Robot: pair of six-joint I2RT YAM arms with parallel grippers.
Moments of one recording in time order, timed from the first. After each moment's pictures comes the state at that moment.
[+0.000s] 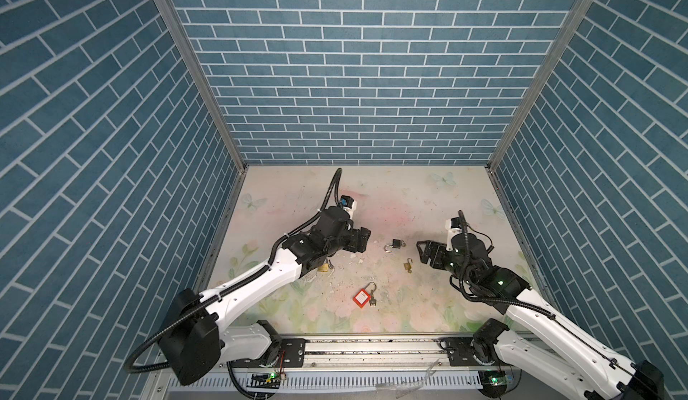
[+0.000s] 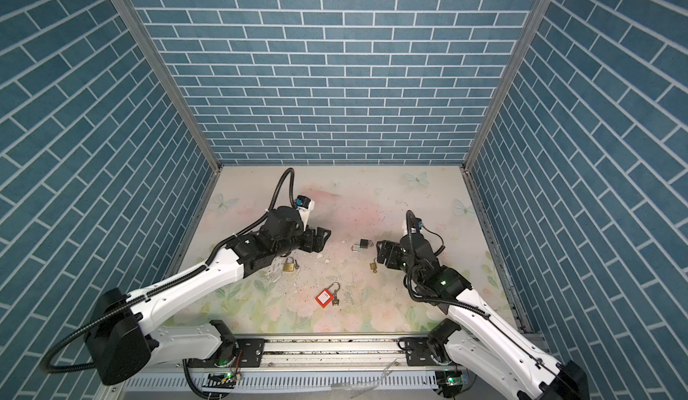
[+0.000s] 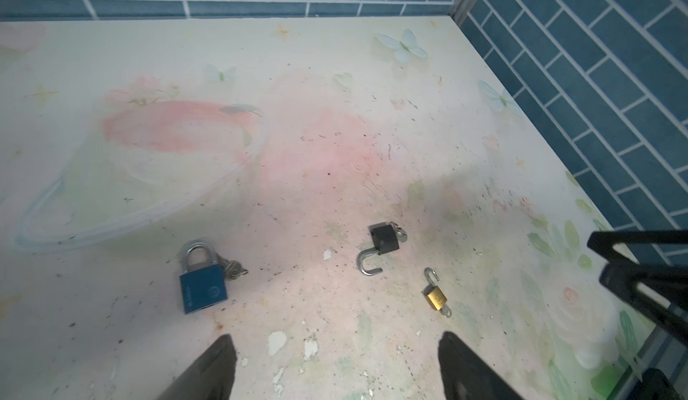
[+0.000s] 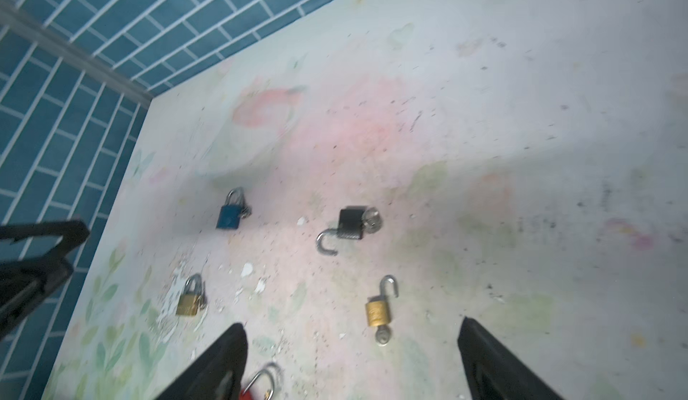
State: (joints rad) left arm -0.77 1.31 0.96 -0.30 -0.05 -0.40; right arm 0.62 0.78 0.59 -0.43 0.14 0.67
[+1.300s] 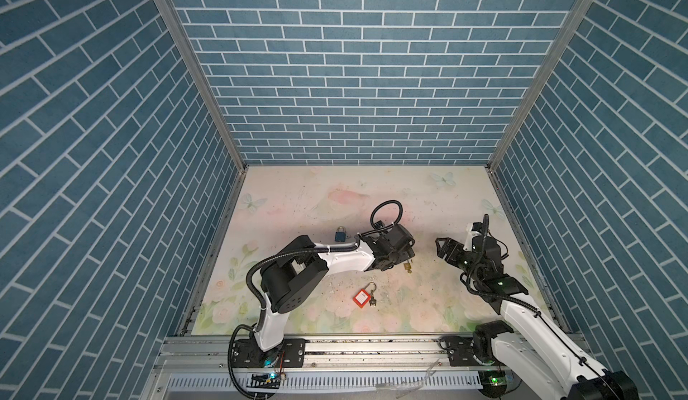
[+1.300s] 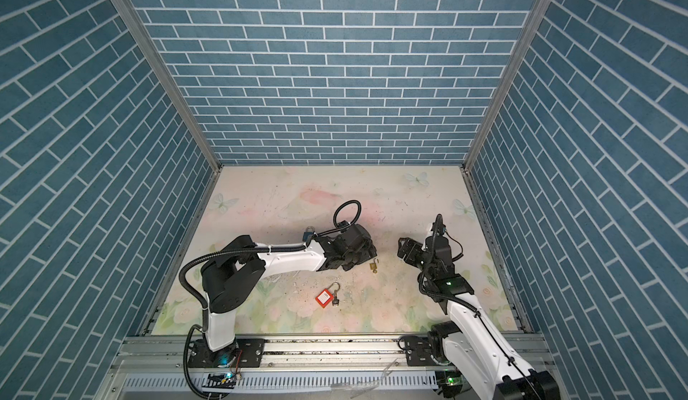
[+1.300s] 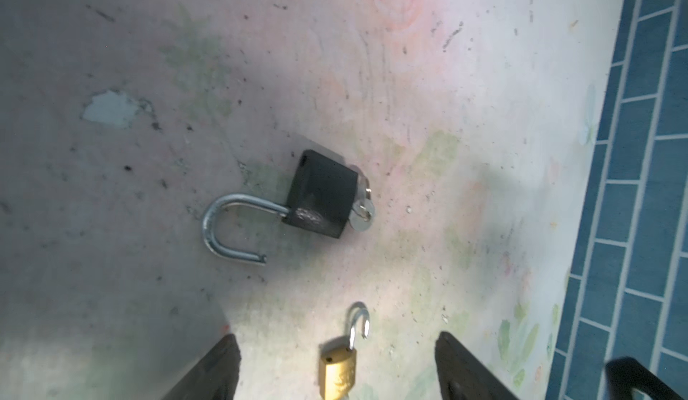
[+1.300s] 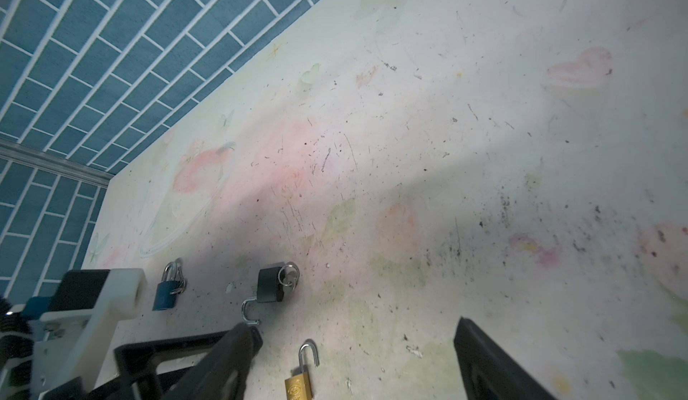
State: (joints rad) left arm -0.98 1.97 1.25 -0.19 -0.09 -1.29; right arm 0.27 0.81 0.37 -0.13 -0.07 0.62
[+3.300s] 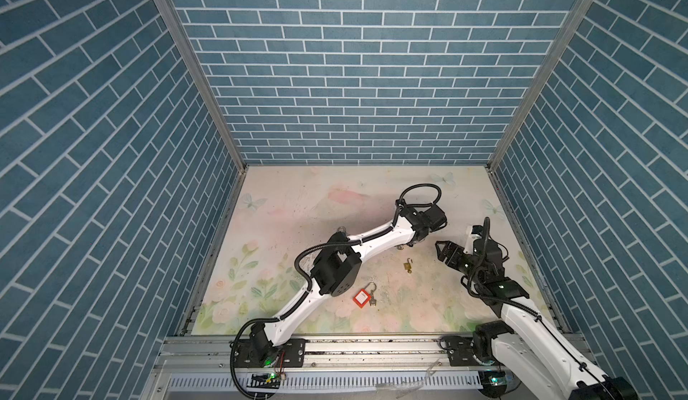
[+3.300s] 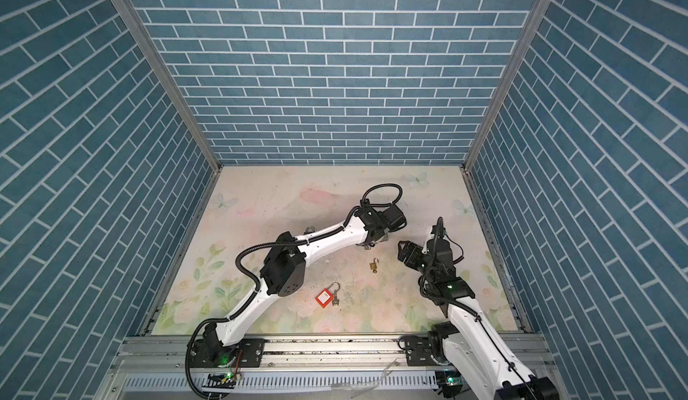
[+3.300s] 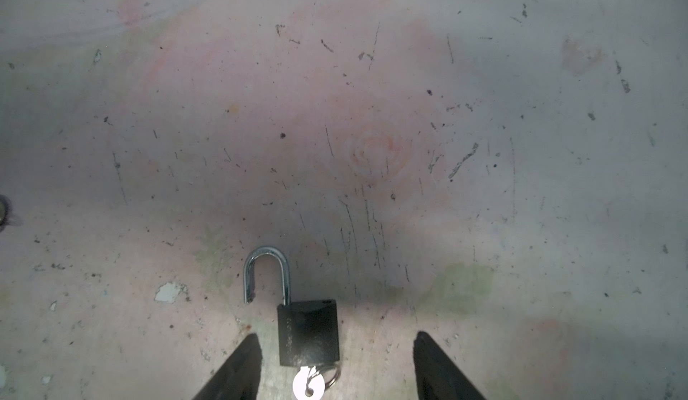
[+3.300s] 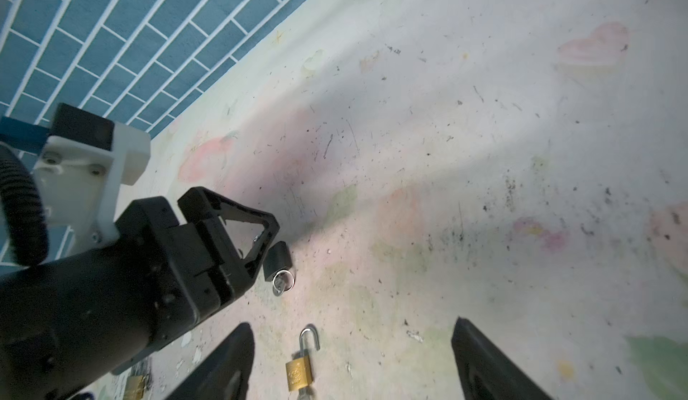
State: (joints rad) left arm -1.01 2.48 2.27 -1.06 -0.45 -1.16; right arm 0.26 0.77 0.34 -0.15 -0.12 0.62
